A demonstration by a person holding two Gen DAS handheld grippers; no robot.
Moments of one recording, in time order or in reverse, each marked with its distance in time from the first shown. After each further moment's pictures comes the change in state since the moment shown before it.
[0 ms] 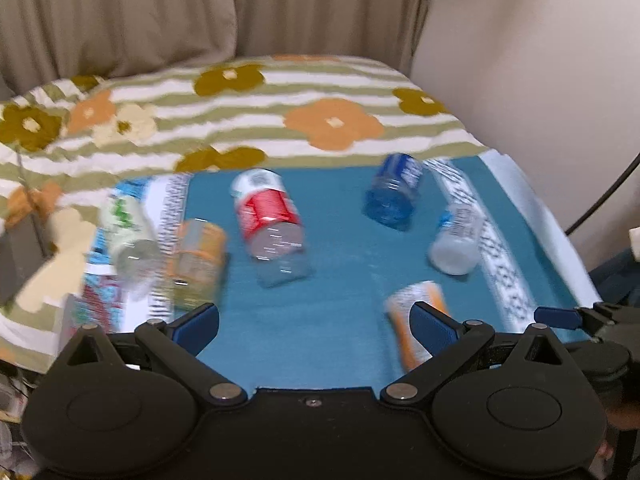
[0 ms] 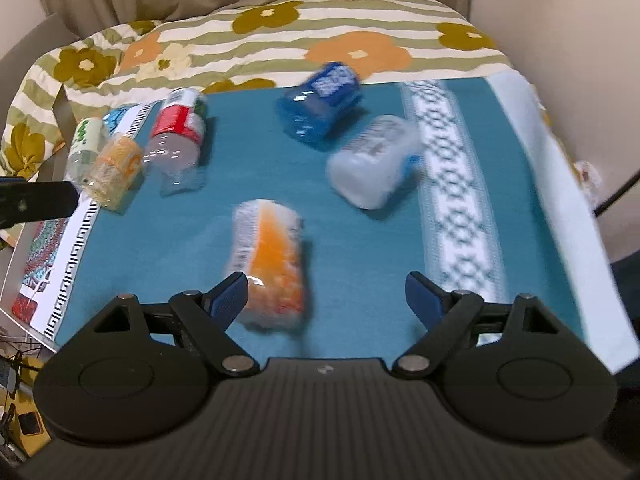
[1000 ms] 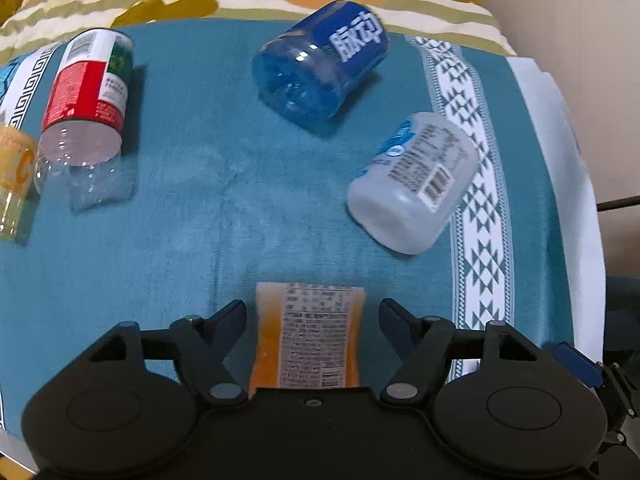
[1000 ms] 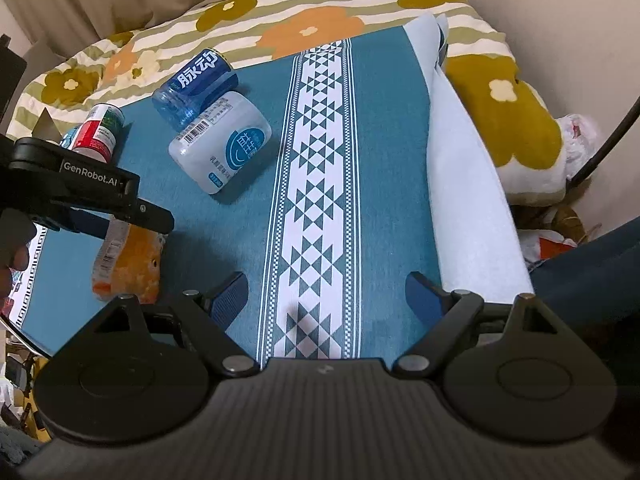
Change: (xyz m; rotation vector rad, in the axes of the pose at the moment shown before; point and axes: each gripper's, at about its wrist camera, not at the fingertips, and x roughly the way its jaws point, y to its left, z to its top) left arm 0.162 -0.104 0.032 -0.180 0.436 0.008; right arm 0.033 -0.149 -0.008 0.088 0.060 0.095
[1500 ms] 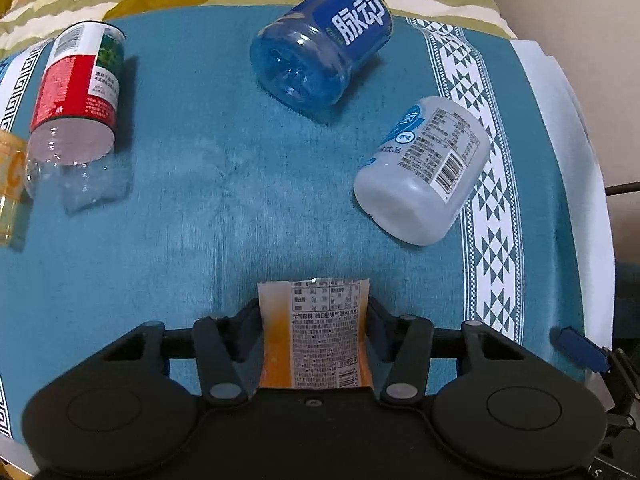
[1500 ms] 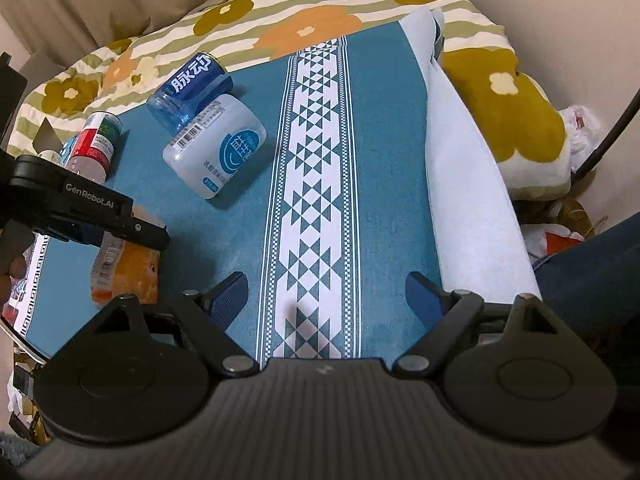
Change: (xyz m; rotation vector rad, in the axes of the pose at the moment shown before) left arm 0.009 0.000 0.004 0.034 0.039 -0.001; right arm 0.004 -0.006 0.000 0.032 -0.003 0.013
